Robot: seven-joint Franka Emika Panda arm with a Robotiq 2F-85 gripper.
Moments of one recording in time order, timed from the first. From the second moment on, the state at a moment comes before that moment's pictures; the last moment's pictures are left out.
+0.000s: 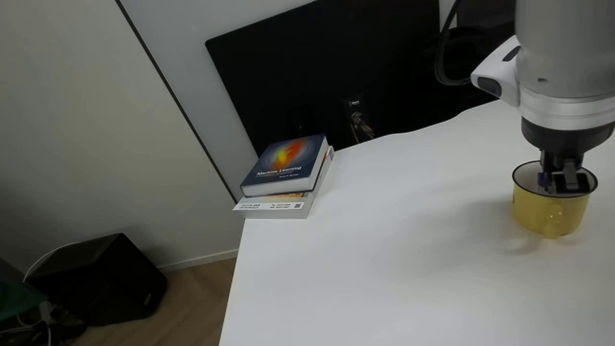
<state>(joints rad) 0.12 0.38 0.17 -2.24 -1.13 2.63 0.22</state>
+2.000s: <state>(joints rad) 0.18 0.36 0.13 -2.24 -1.07 2.67 0.20</state>
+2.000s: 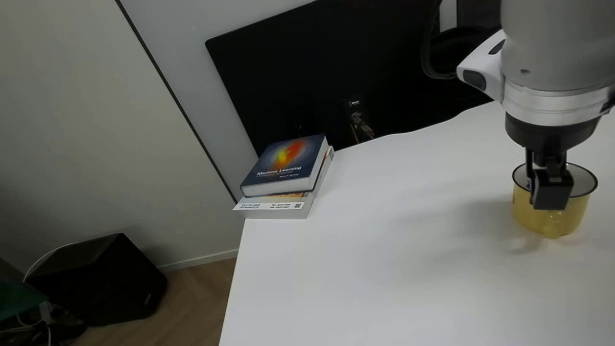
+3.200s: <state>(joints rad) 0.18 0.36 0.13 -2.25 -1.08 2.68 0.20</state>
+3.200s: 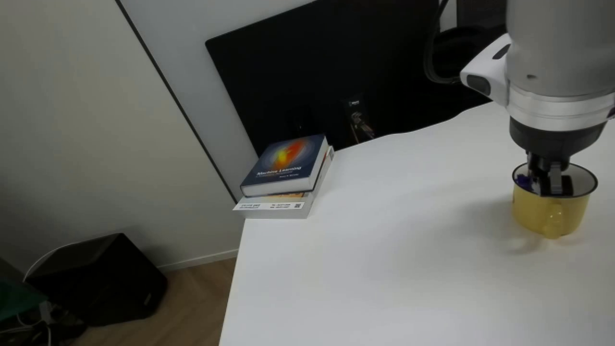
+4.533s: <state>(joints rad) 0.18 0.37 0.11 -2.26 -1.18 2.74 0.27</state>
